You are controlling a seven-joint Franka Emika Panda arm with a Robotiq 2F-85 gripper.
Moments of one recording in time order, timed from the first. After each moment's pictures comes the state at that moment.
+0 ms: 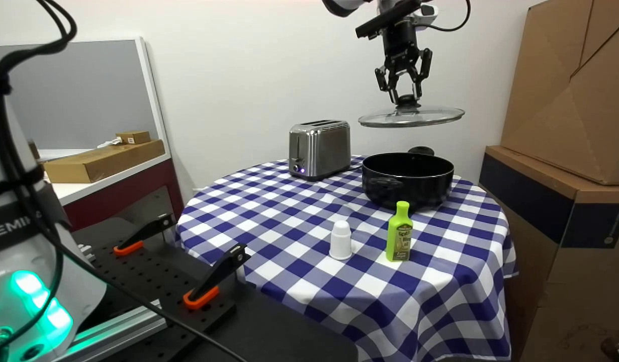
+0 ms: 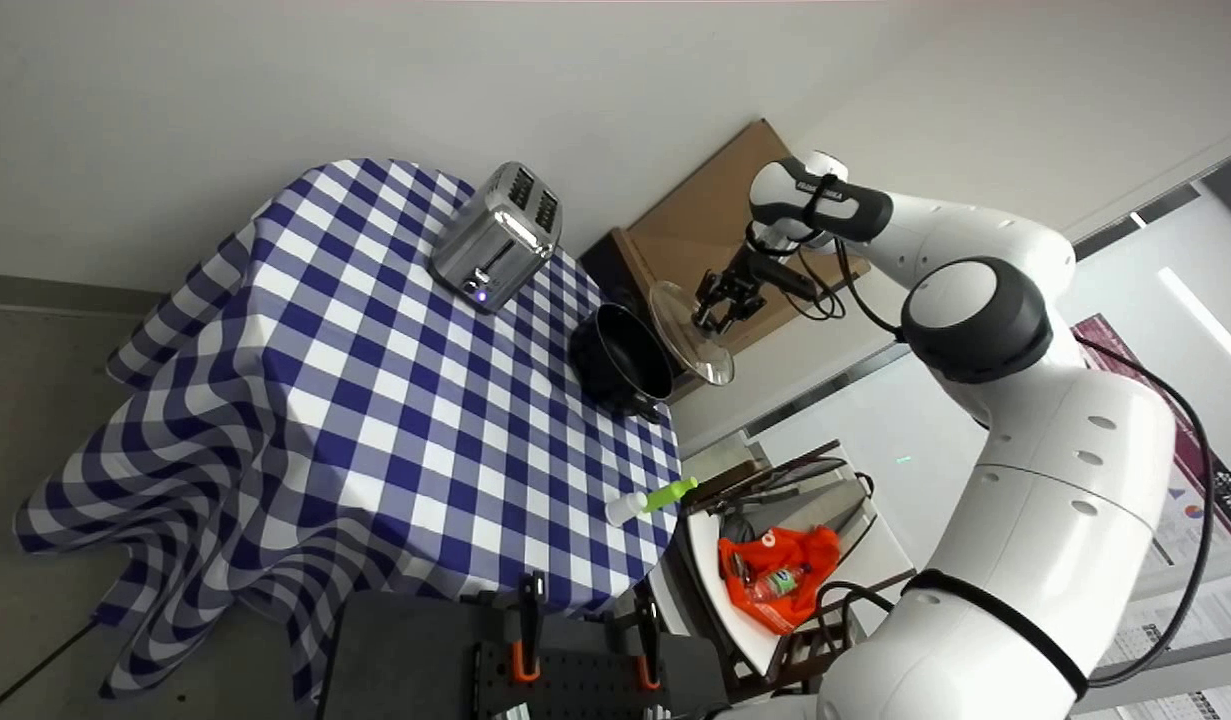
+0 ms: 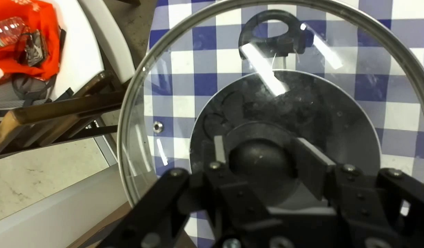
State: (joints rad) arm -0.13 0.74 -0.11 -1.19 -0.26 1.78 -0.01
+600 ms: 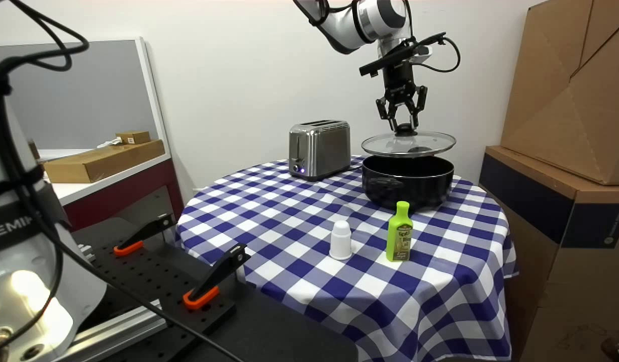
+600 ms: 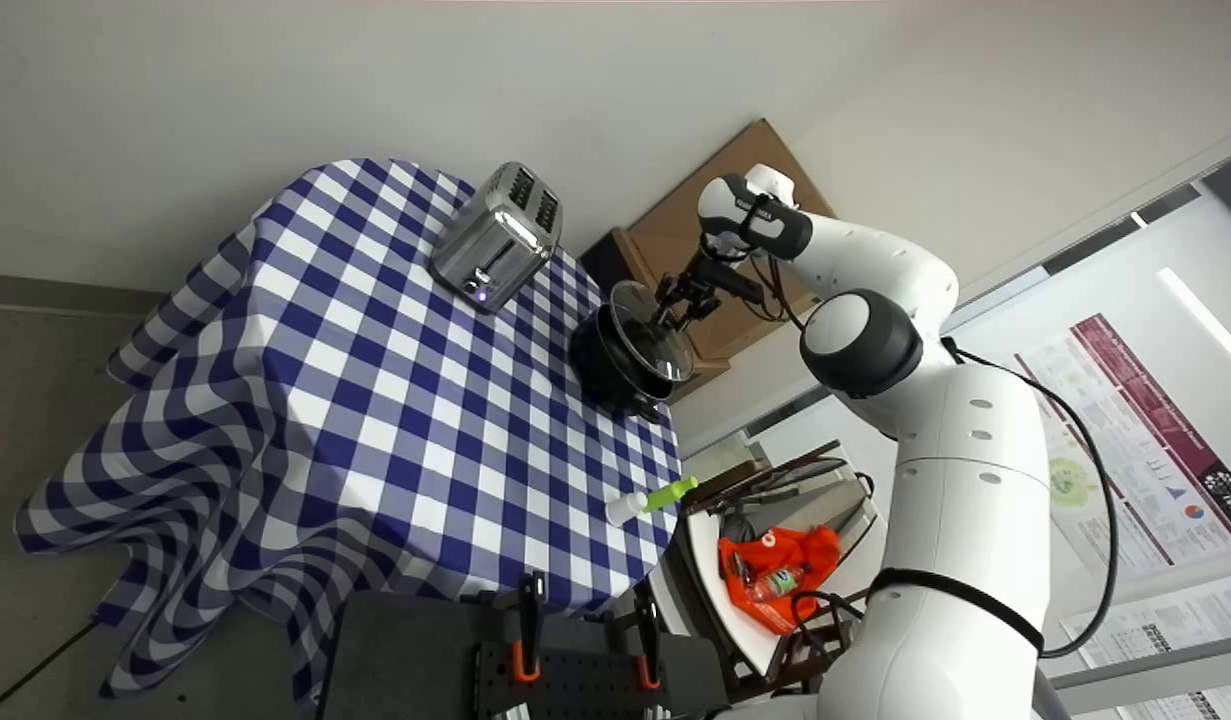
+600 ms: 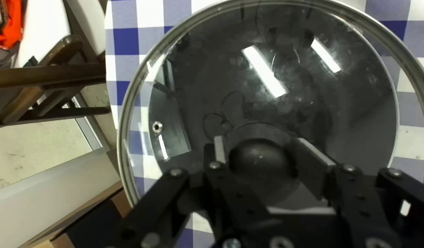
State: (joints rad) arm -0.12 1.05 -0.11 -0.85 -0.23 1.78 -0.01
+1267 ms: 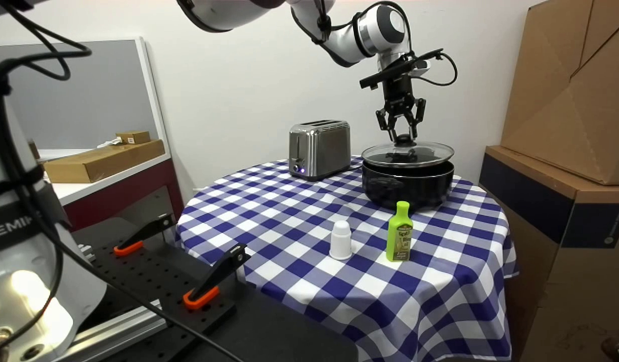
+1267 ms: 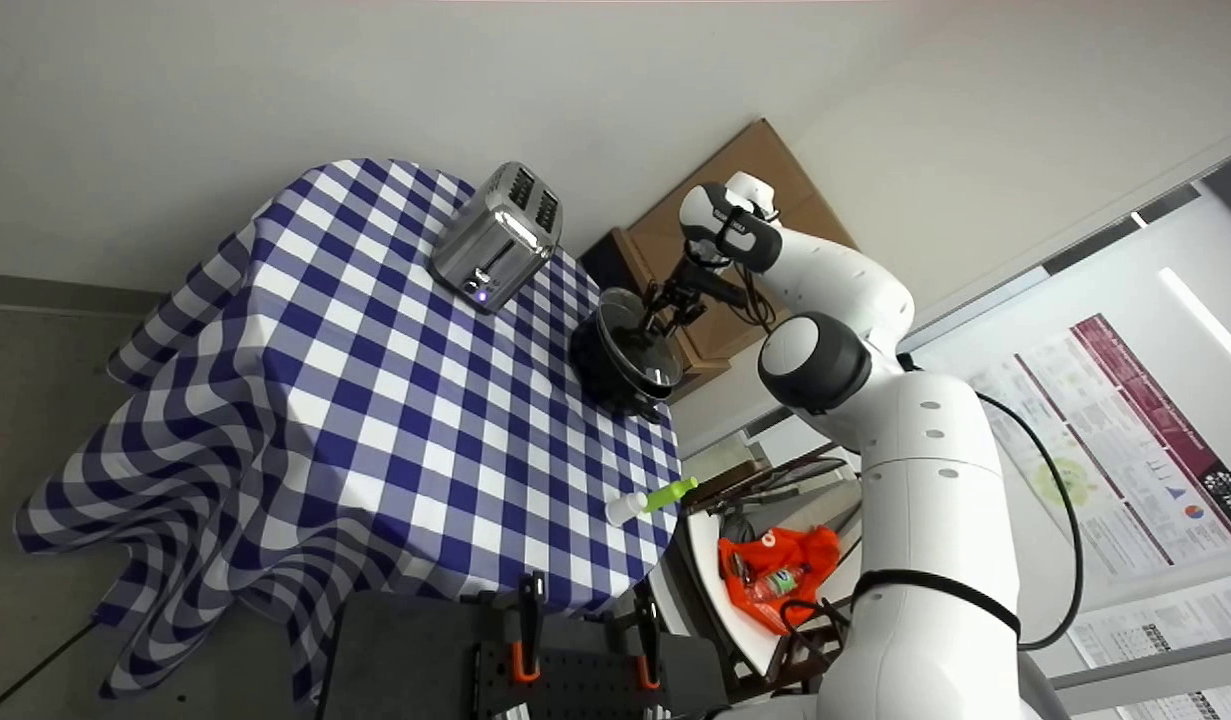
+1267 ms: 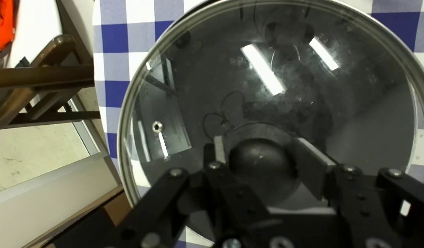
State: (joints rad) arm -0.12 1.20 -0.11 -0.66 -0.23 1.71 -0.01
